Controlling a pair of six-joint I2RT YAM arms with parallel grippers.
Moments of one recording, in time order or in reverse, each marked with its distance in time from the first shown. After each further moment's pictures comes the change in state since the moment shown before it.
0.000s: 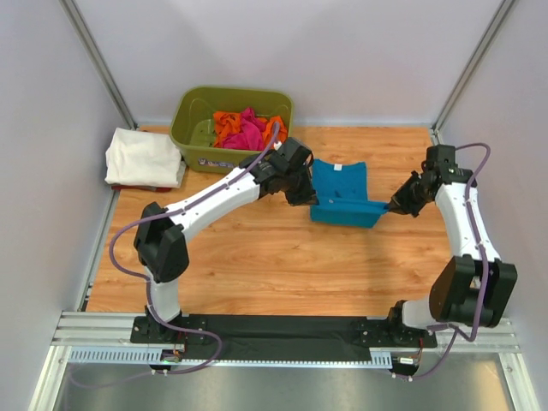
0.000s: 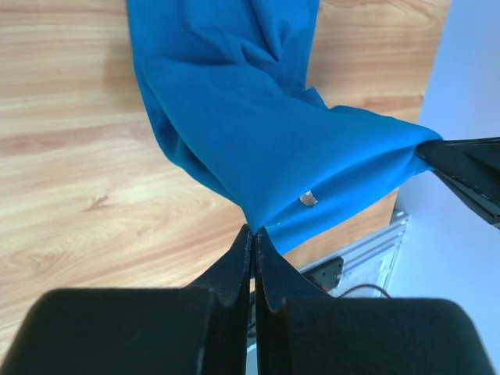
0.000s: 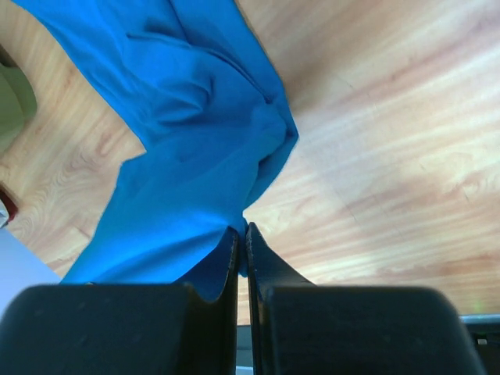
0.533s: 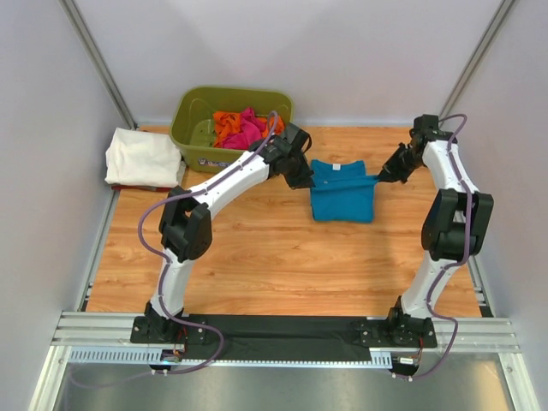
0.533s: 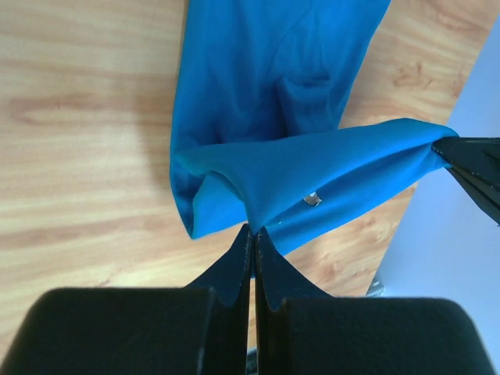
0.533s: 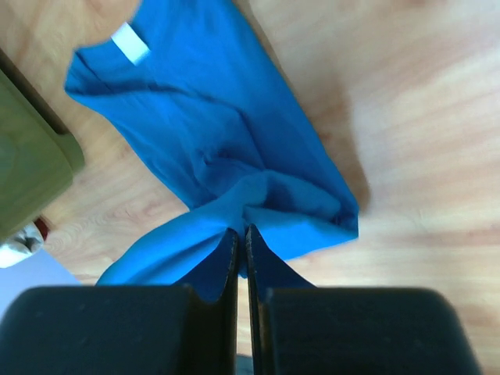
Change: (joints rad) left arm 0.114 0.263 0.250 -0.047 -0.011 -0.064; right arm 0.016 0.520 0.441 0.032 -0.071 -0.019
